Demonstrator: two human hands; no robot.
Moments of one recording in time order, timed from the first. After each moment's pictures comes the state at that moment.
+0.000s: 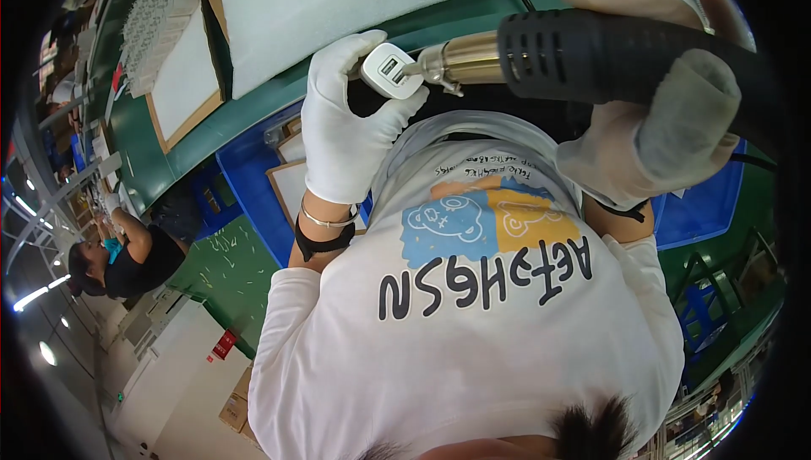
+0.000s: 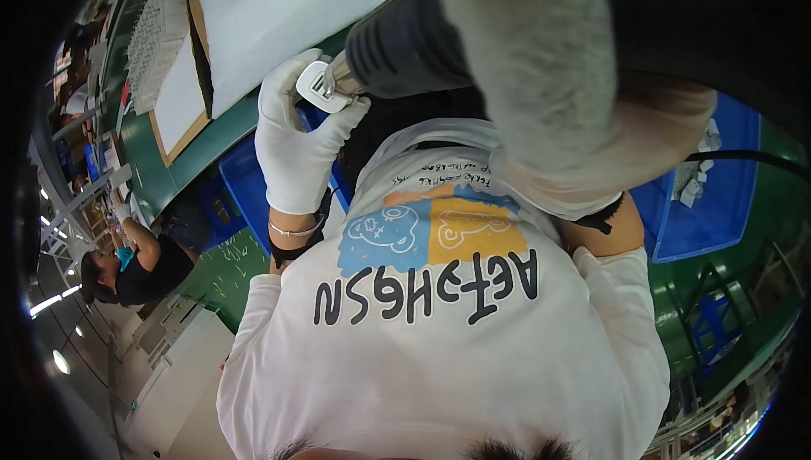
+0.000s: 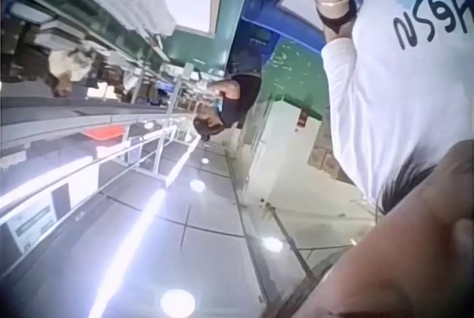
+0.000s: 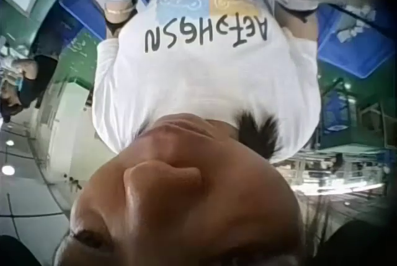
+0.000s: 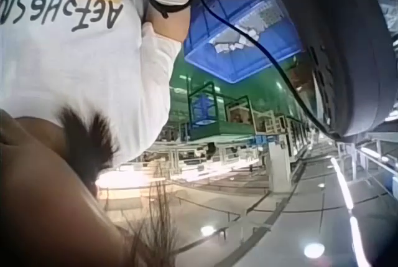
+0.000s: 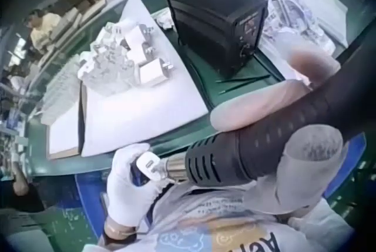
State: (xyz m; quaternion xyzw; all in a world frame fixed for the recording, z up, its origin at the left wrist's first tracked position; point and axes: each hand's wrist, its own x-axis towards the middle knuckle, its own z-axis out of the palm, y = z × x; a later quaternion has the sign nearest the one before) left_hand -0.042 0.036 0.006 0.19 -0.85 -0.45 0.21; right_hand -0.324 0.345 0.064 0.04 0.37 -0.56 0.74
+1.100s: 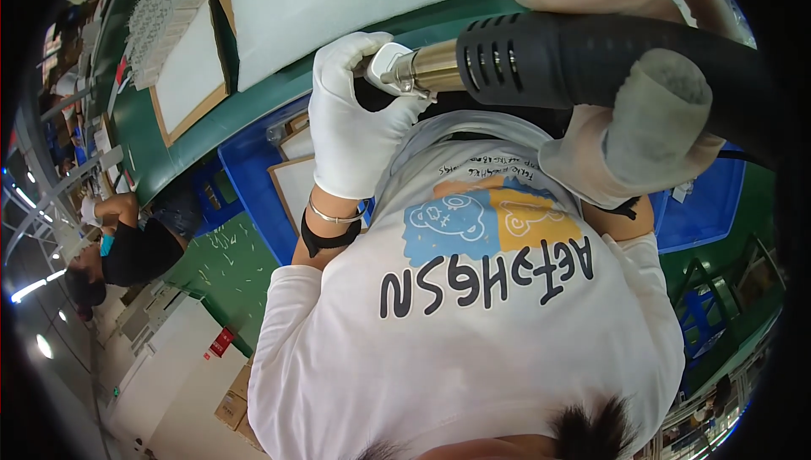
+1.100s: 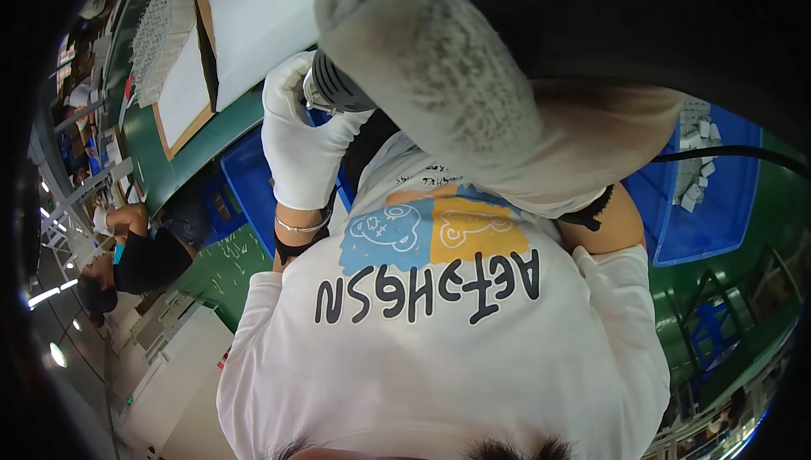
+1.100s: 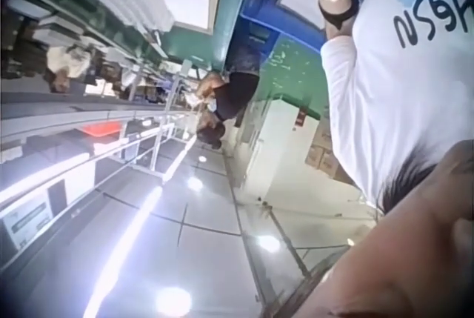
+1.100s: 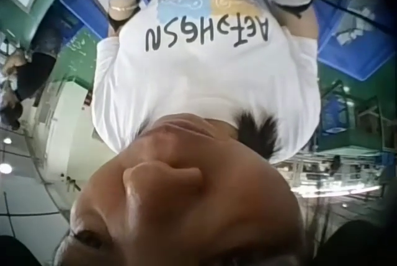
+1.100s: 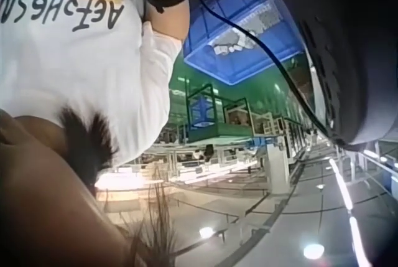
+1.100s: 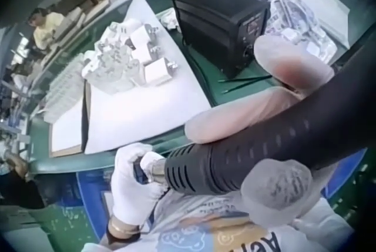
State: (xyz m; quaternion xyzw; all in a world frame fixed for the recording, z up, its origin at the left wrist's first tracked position) left_hand -0.040 0.045 0.001 0.18 -0.87 -0.40 0.23; right_hand -0.187 0.200 0.044 -0.30 0.61 -0.73 0.00
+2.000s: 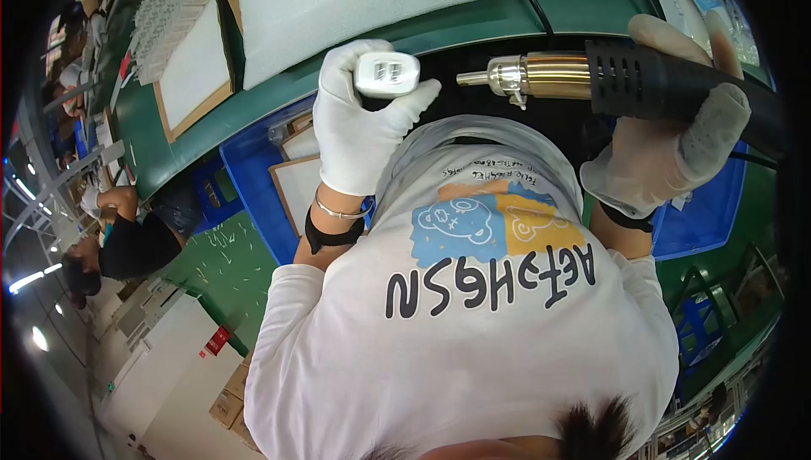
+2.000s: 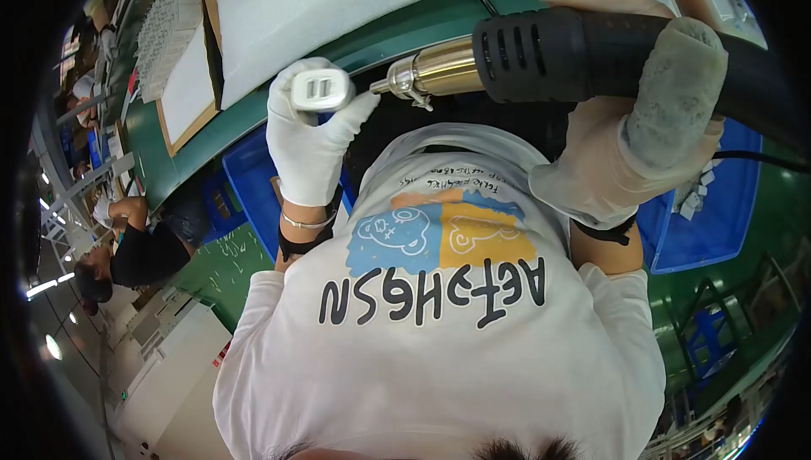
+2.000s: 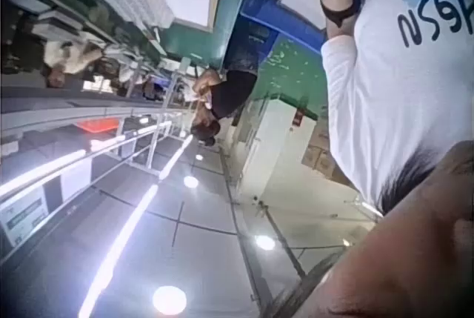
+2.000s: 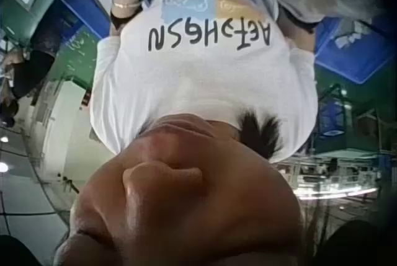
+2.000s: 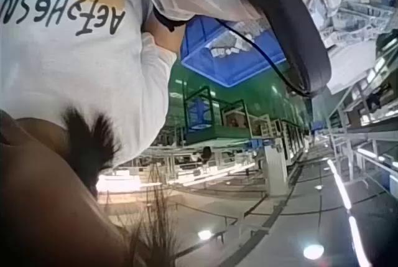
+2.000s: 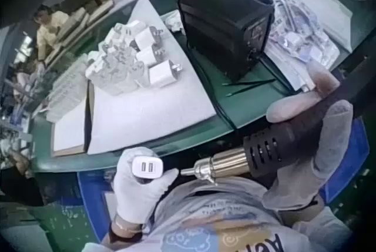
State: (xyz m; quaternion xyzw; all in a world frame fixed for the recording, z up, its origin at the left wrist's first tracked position) left_hand -0.040 0.055 0.004 0.25 -0.76 -0.55 0.24; right_hand -0.202 0.243 0.020 -0.19 0.54 -0.82 -0.05
